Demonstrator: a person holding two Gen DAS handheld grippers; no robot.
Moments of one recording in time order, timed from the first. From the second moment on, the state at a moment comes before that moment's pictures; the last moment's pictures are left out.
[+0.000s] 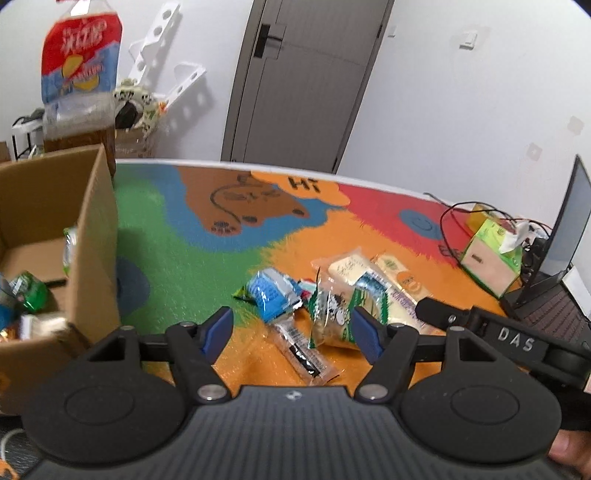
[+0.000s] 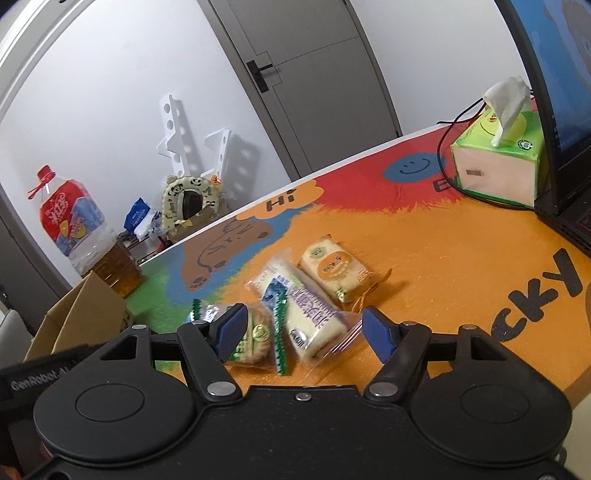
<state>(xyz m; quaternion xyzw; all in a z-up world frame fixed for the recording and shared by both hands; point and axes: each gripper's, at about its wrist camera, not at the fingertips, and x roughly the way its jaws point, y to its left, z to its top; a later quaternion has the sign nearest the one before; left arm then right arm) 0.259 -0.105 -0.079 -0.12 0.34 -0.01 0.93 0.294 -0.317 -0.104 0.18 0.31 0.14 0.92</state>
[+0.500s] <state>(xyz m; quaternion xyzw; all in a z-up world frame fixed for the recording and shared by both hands) 0.280 -0.111 -0.114 -0.11 0.38 0.00 0.92 0.313 -0.308 -0.113 0.16 0.32 0.15 0.92</state>
